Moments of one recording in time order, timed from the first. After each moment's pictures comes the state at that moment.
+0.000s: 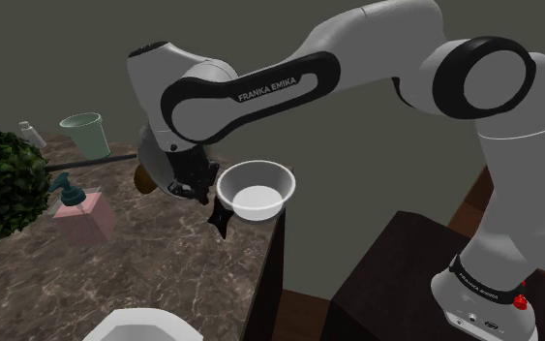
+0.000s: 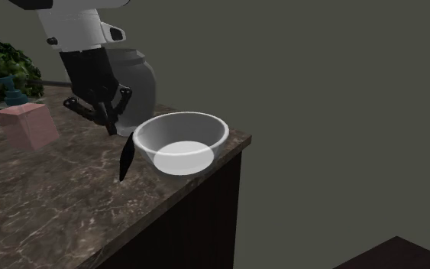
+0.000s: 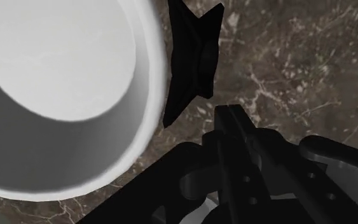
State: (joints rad) arm 0.30 0.59 0.45 -1.30 -0.29 1.75 0.71
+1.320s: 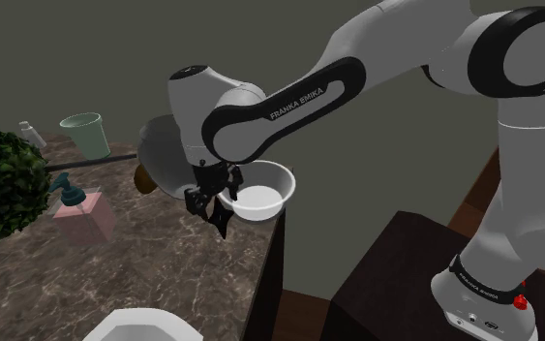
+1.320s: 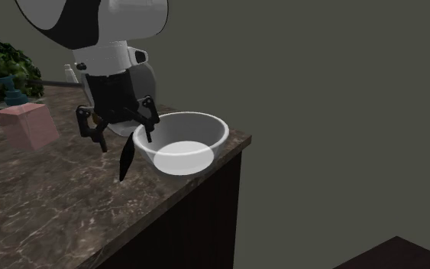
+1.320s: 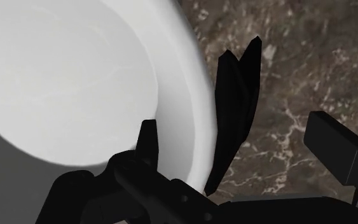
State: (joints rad) arm 0.20 0.43 0.47 -1.65 -0.24 2.01 0.70
